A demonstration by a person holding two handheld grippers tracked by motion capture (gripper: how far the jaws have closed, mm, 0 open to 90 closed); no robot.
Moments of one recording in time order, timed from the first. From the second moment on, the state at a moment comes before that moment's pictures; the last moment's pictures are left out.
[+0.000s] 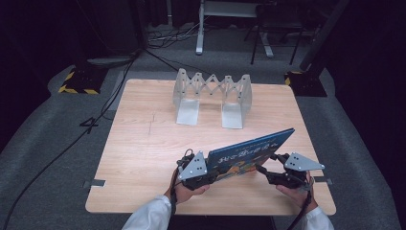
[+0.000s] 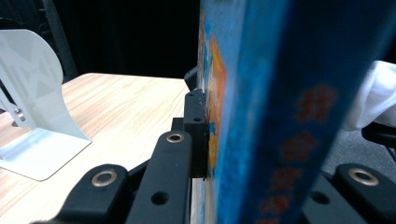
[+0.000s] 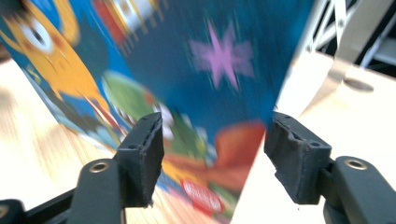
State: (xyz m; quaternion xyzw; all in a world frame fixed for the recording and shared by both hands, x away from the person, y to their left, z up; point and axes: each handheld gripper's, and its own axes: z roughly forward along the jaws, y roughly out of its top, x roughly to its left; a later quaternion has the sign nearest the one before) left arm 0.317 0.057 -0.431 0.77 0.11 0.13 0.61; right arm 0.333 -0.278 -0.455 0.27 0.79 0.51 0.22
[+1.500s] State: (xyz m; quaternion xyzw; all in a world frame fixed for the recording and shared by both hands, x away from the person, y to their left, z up) left arm 0.333 0.078 -0.421 0.78 0.13 0.16 0.59; right arm 0.358 -0.305 -0.500 0.35 0.82 0.42 0.17
